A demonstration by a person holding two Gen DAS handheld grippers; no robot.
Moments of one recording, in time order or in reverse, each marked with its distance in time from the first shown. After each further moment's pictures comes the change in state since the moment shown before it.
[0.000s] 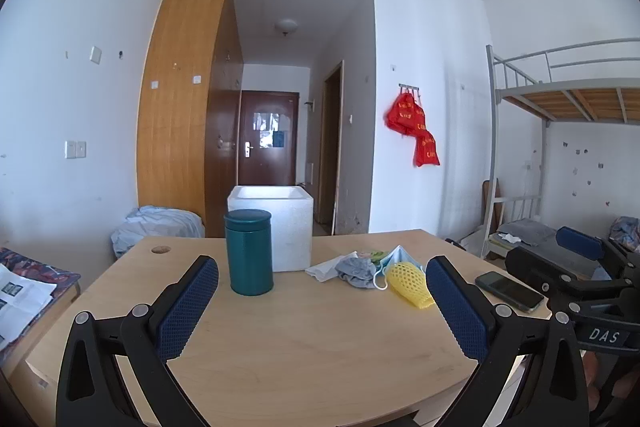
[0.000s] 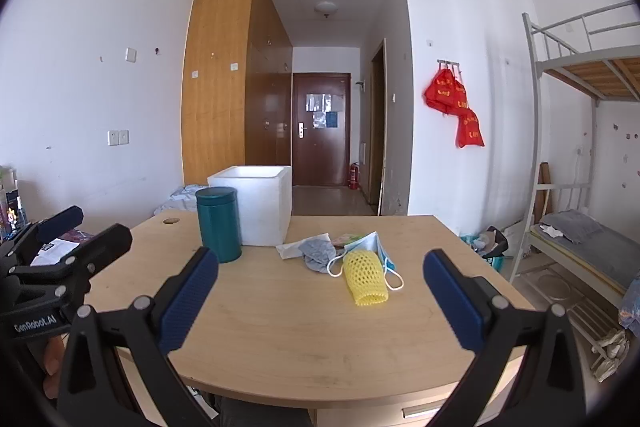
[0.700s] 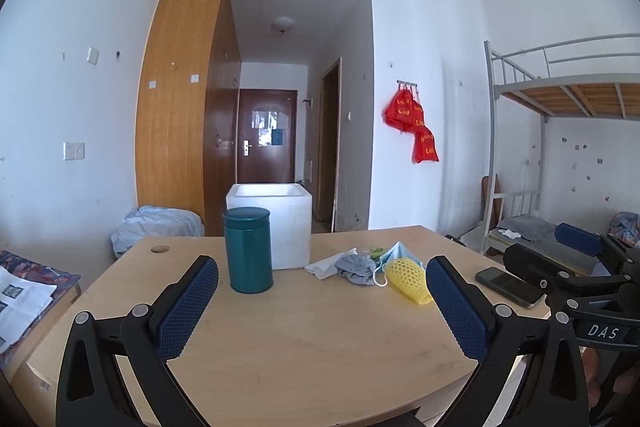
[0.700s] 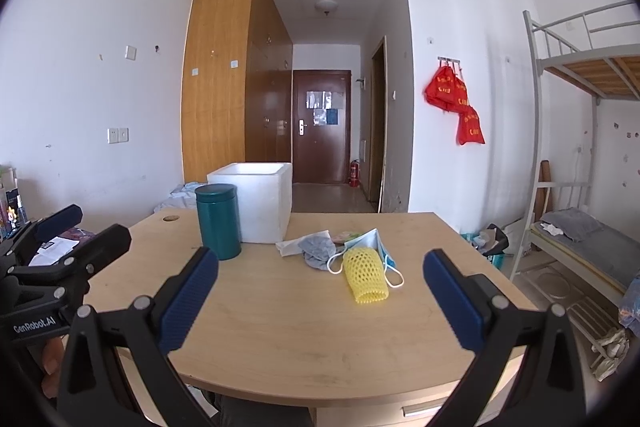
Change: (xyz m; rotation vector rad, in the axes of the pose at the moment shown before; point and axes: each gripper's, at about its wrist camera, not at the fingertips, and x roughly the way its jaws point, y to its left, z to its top) left arm 0.000 -0.005 -0.002 0.011 0.008 0.006; right arm 0.001 0.001 -0.001 -0.002 0.010 0.001
